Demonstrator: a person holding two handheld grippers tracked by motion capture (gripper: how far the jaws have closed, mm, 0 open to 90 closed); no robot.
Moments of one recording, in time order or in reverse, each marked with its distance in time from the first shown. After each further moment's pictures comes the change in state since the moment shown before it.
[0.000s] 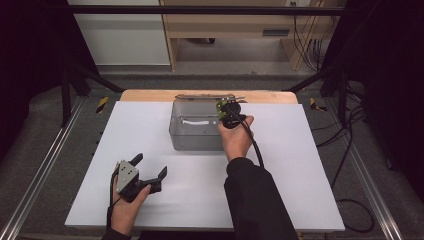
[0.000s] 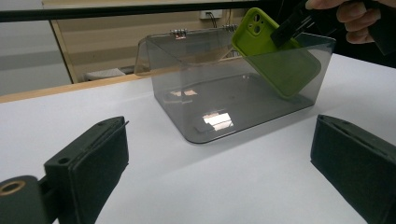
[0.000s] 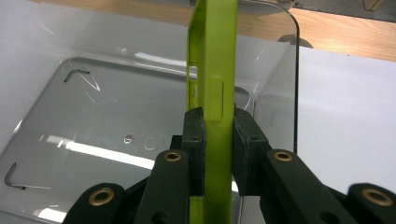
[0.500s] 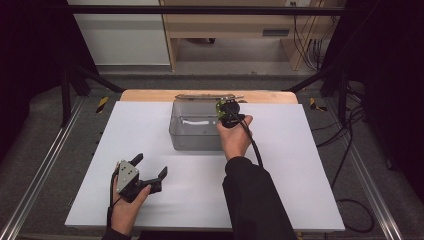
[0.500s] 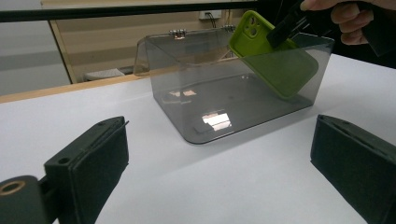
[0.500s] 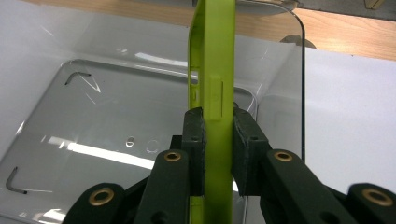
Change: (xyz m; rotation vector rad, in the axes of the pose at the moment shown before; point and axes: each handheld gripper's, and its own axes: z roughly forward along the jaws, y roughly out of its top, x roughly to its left) left arm -0.001 0.000 0.000 0.000 -0.003 0.002; right arm 0.002 0.001 0.003 0.001 0.001 0.008
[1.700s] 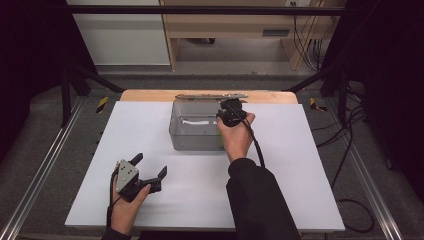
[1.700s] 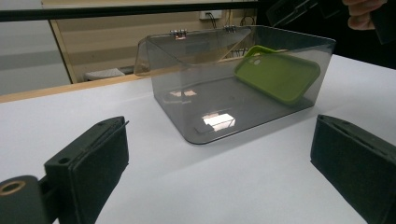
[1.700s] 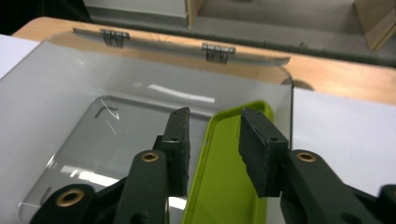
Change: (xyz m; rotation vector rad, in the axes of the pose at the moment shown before) left arm 0.001 0.000 0.000 0.000 0.001 -0.006; right arm -0.001 0.005 -0.023 -0.164 0.047 -0.022
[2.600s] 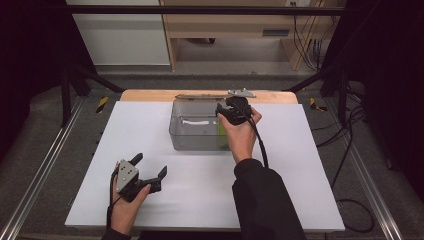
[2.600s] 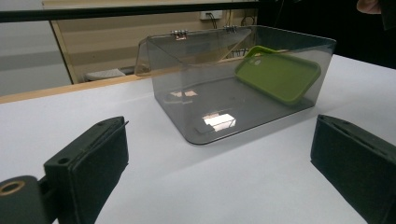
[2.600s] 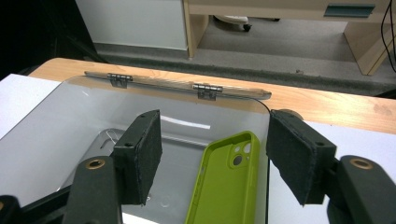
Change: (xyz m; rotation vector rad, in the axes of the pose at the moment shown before) left arm 0.000 0.000 0.000 -0.001 0.004 0.001; right arm -0.009 0.007 -0.015 -0.124 0.012 0.036
